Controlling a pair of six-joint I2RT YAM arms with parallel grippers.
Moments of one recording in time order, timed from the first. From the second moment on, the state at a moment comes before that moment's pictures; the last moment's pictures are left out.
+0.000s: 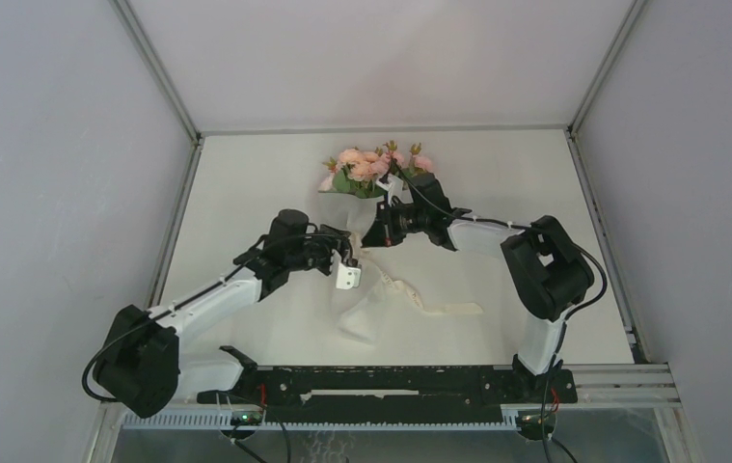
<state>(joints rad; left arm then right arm) -0.54 1.22 0.66 -0.04 0.46 1.33 0.56 1.84 1.07 0.18 -0.76 0.44</state>
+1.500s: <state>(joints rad) -0.53 1.36 0.80 -0.15 0.52 1.45 0.55 1.80 1.07 0.12 -0.73 0.40</state>
